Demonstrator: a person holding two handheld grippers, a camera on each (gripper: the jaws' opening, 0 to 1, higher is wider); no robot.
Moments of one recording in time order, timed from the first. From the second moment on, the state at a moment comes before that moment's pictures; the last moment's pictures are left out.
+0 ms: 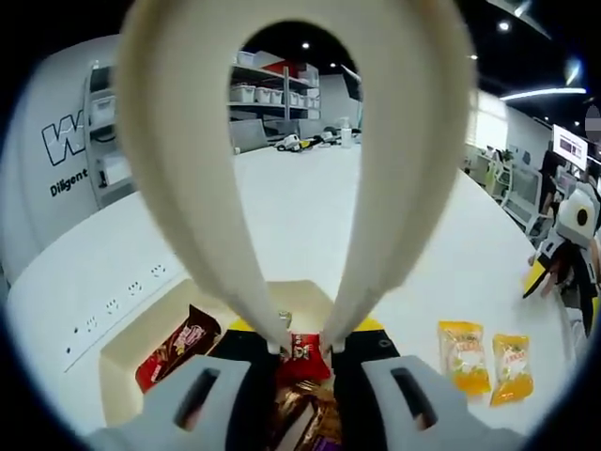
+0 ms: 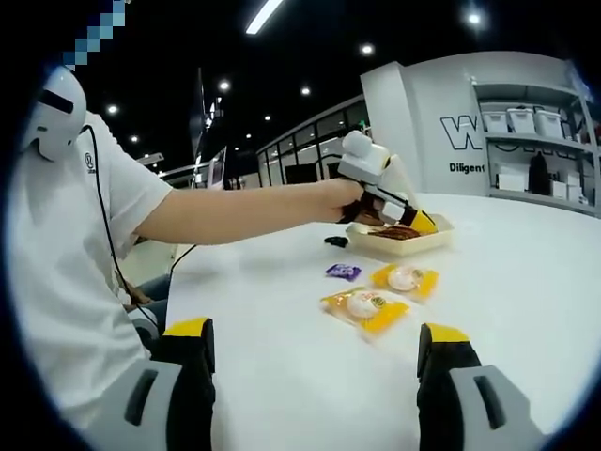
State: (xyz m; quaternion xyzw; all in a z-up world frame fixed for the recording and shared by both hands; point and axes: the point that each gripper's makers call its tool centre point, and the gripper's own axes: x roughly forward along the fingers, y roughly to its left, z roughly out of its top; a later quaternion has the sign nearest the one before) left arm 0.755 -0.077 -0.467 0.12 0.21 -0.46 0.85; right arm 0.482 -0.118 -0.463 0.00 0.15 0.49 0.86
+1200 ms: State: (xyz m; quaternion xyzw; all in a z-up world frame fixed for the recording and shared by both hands) left arm 0.759 -0.072 -0.457 0.25 0.17 -0.44 0.85; right arm 0.482 -0.121 -0.463 0.00 0.15 0.49 0.86
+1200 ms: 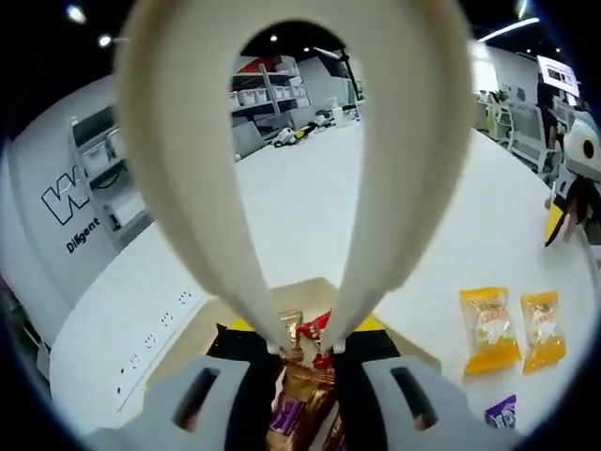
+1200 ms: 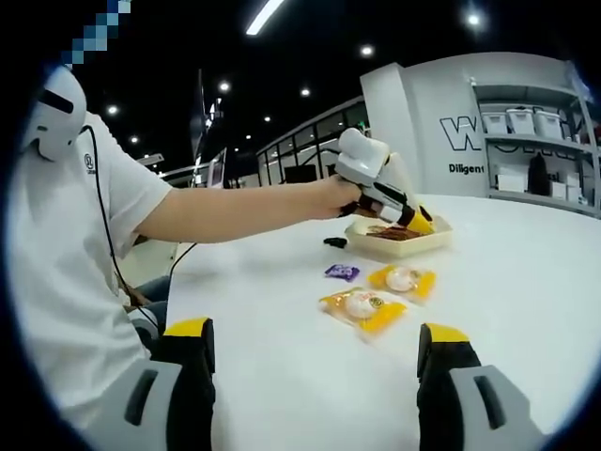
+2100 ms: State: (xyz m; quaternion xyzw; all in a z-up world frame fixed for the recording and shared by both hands) left arm 0.677 -0.025 -0.401 0.16 0.15 -0.45 0.86; right arm 0.478 -0.113 -0.459 0.00 0.15 0.49 0.86
